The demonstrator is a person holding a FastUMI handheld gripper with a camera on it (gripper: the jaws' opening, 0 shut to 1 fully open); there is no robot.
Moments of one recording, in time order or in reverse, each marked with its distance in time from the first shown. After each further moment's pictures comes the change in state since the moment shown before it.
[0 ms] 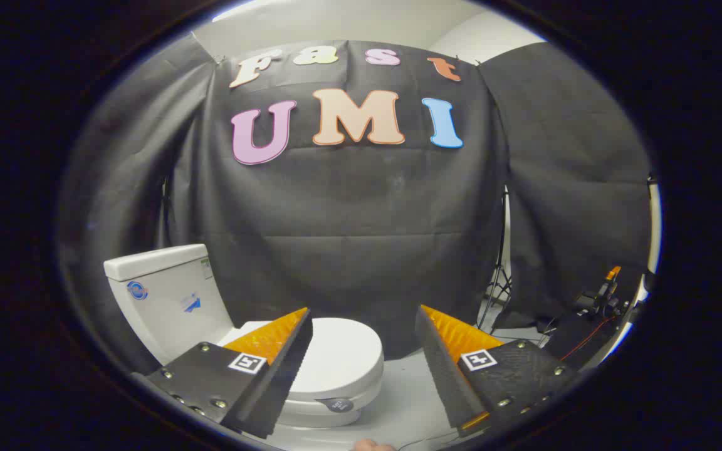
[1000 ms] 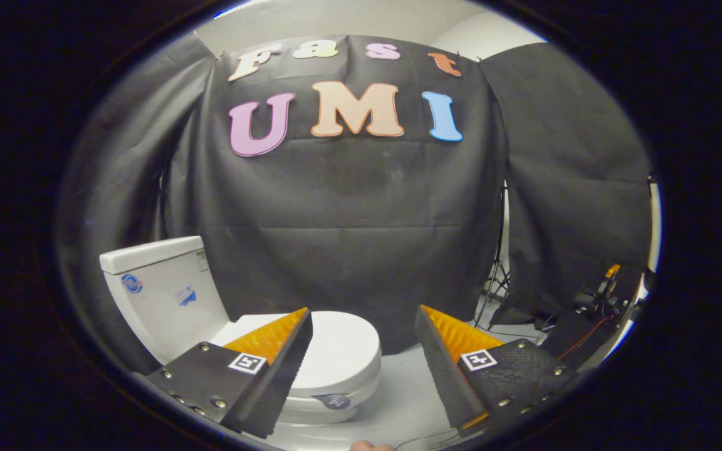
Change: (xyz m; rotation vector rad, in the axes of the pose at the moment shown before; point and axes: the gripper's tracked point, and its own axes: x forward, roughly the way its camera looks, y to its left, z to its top) arm 0.009 -0.005 -0.016 -0.004 0.036 -0.018
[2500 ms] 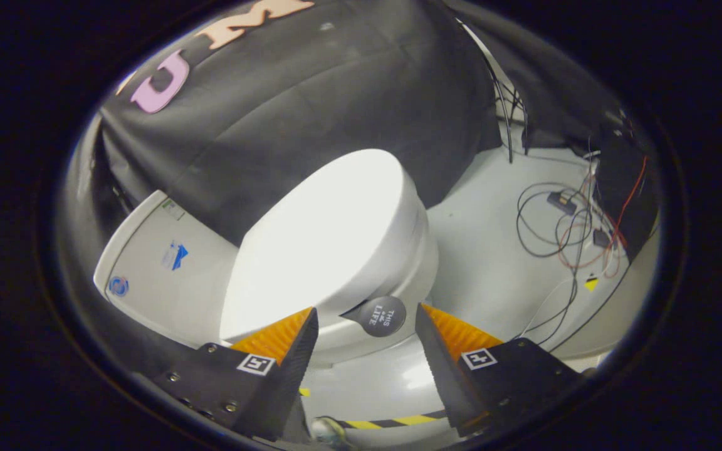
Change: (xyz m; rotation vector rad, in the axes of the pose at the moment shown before) arm 0.032 0.051 -0.239 0.493 0.691 0.068
